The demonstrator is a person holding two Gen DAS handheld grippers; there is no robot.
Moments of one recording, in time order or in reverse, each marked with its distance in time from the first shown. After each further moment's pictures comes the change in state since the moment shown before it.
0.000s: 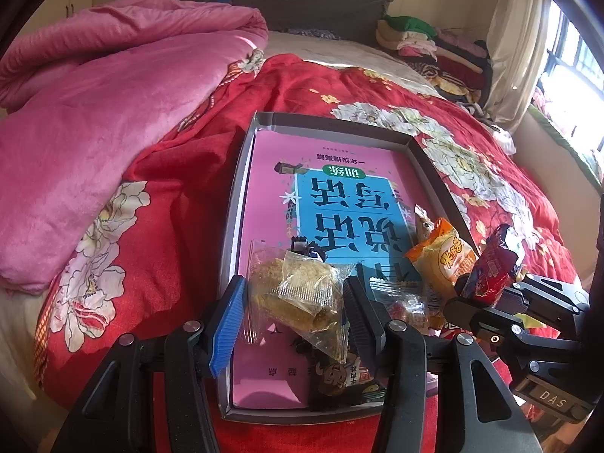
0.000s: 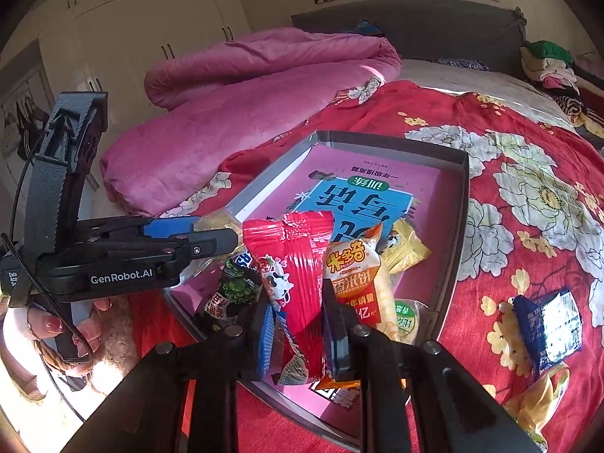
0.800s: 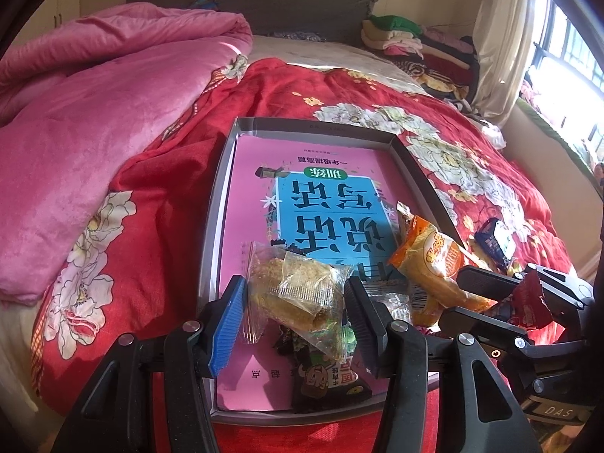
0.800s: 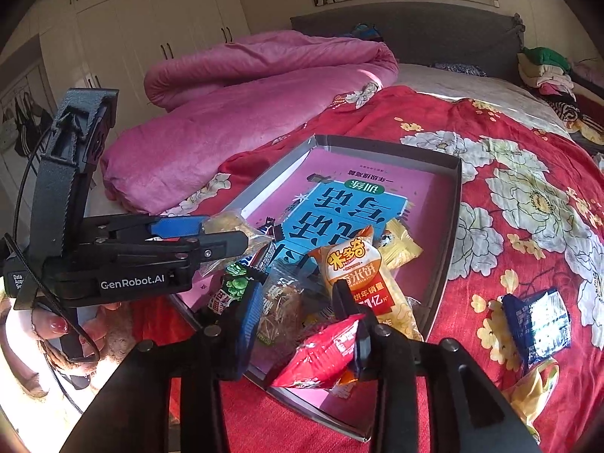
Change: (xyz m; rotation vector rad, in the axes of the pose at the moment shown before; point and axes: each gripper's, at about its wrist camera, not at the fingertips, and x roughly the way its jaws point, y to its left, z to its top) left arm -0.002 -0.012 -0.001 0.046 -0.016 -0.033; right arm -0.011 0.005 0.000 -0.014 -0.011 -0.024
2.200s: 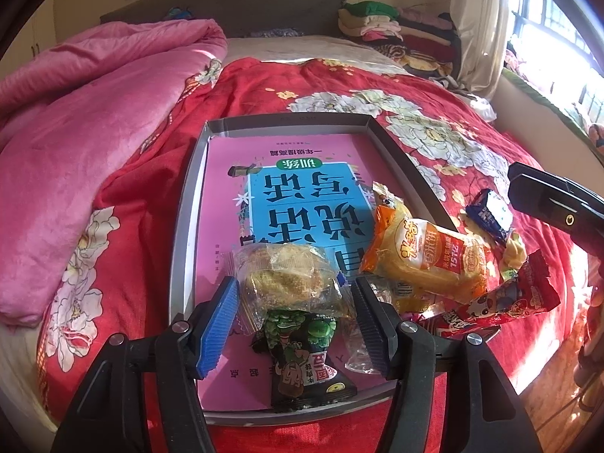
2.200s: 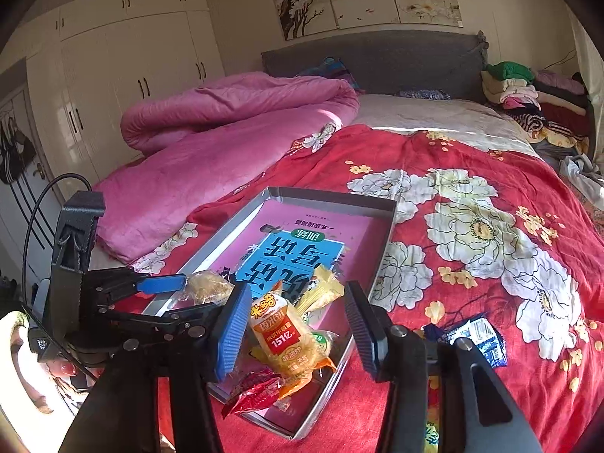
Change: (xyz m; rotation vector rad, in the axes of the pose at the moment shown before) left arm 0.005 -0.025 -0.006 0.115 0.017 0.013; right arm -0.055 -0.043 0.017 0.068 -0.138 -0.100
